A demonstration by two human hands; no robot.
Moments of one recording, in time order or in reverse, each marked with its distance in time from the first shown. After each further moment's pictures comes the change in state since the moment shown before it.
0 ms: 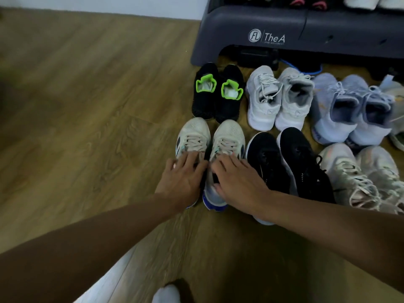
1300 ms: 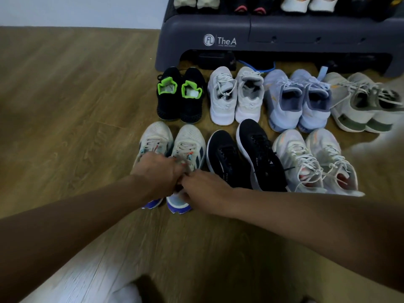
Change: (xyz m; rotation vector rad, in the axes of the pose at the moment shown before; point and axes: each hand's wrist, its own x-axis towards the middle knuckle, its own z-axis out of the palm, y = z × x) left_hand 0.015 0.046 -0.055 0.280 -0.140 0.244; right_hand -0.043 -0.006 -0.003 0.275 -0.049 -0.052
